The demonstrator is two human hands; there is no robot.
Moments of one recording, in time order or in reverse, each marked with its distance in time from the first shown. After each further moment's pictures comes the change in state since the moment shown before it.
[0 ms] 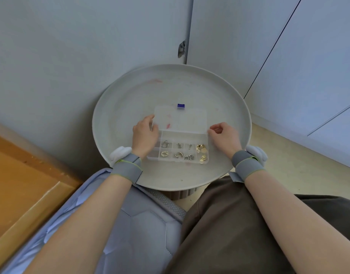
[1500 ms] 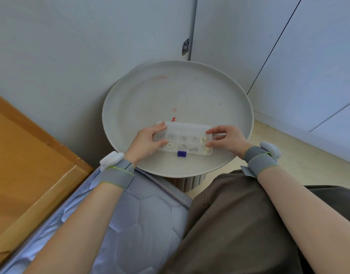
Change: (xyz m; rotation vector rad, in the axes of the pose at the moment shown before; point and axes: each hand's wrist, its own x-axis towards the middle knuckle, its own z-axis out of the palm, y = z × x) left_hand -0.043 -0.018 -0.032 -0.082 -0.346 0.153; right_hand -0.030 0.006 -0.018 0.021 -0.308 -0.092
